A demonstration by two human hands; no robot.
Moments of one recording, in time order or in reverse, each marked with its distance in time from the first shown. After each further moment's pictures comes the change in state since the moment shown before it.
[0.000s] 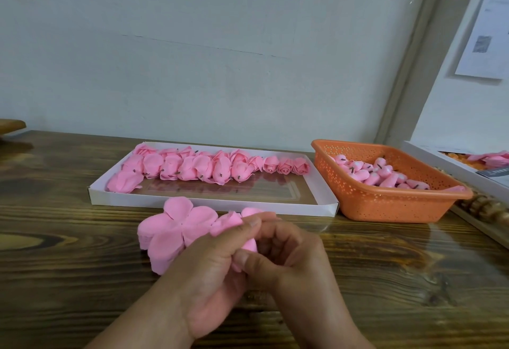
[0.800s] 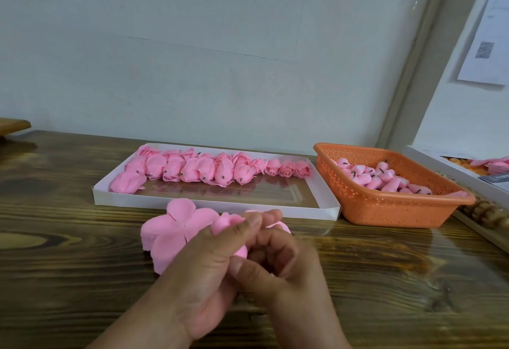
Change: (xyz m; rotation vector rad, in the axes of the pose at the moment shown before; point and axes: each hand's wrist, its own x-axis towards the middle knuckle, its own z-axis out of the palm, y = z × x) left_hand -0.011 0.005 0.001 0.139 -0.051 0.138; right_hand -0.004 0.003 0.009 0.058 0.027 0.026
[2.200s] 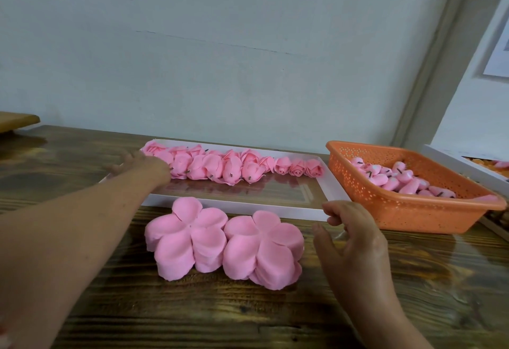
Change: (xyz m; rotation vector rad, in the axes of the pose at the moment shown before) left_hand 0.187 0.093 -0.192 1.960 0.811 -0.566; right_hand 0.034 0.028 -0.069 -0.963 0.445 -0.402
